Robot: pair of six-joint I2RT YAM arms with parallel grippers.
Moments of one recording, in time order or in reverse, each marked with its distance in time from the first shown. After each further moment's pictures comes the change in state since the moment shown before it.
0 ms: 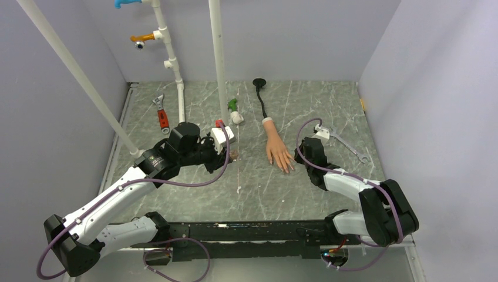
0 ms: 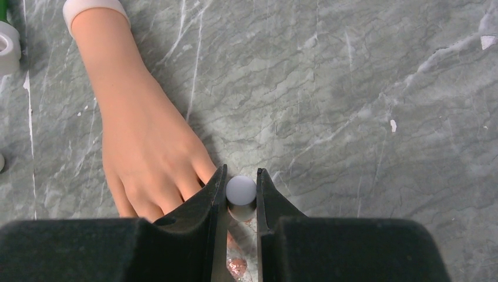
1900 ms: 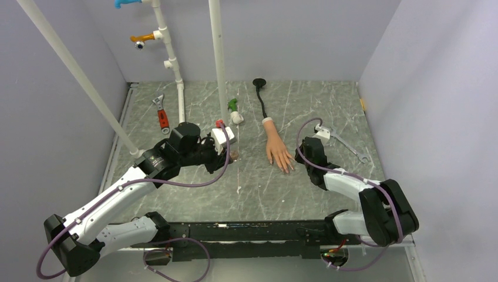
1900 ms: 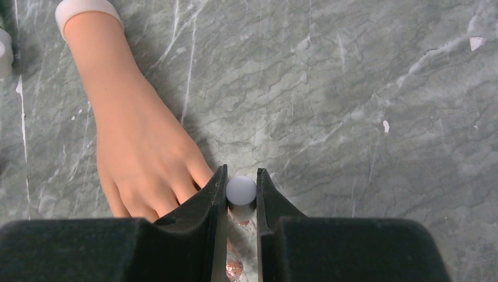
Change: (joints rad) left arm -0.005 0.000 0.000 0.000 0.005 0.000; right arm -0.001 -0.006 0.001 -0.014 0.013 -0.001
